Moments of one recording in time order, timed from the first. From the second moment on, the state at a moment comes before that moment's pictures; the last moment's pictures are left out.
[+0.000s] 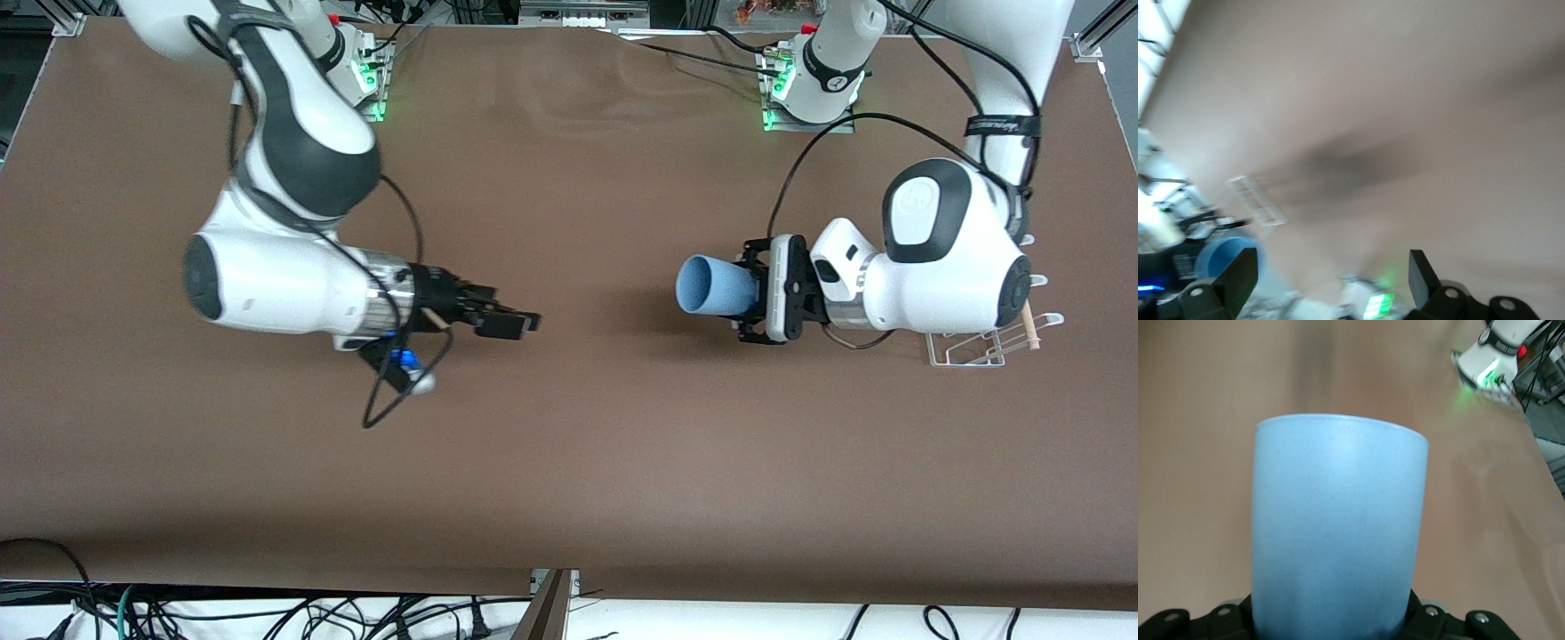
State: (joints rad) left arm -0.12 0.38 -0.08 -1.64 -0.60 1.74 1.44; right arm 0.19 0.63 0.27 -1.11 0.48 1.76 0.75
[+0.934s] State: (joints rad) left arm -0.11 0.35 -0.08 -1.45 0.51 1.19 1.07; right arm 0.07 0.35 0.10 -1.29 -0.09 1.58 0.08
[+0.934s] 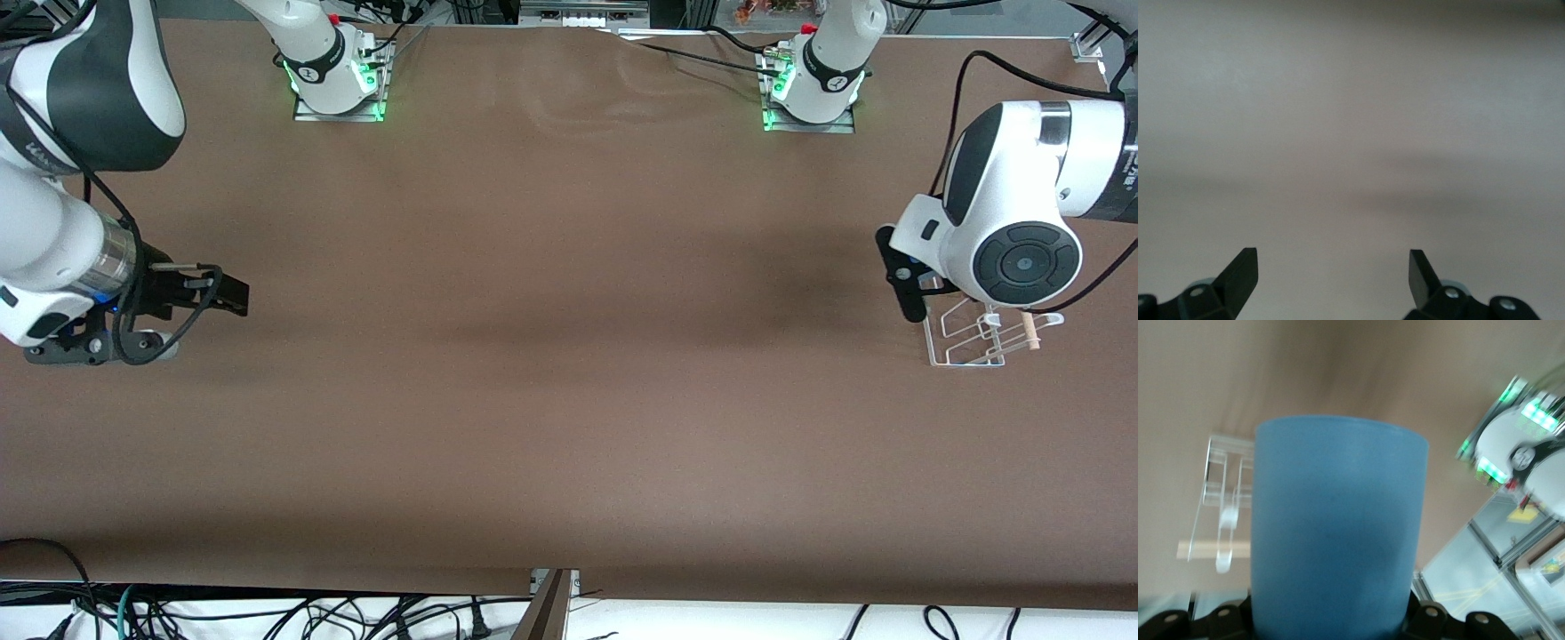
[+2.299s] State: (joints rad) left arm -0.11 0.30 -0.11 -2.19 1.19 1.42 0.35; right arm -0.02 0.14 0.11 -1.47 -0.06 1.57 0.15
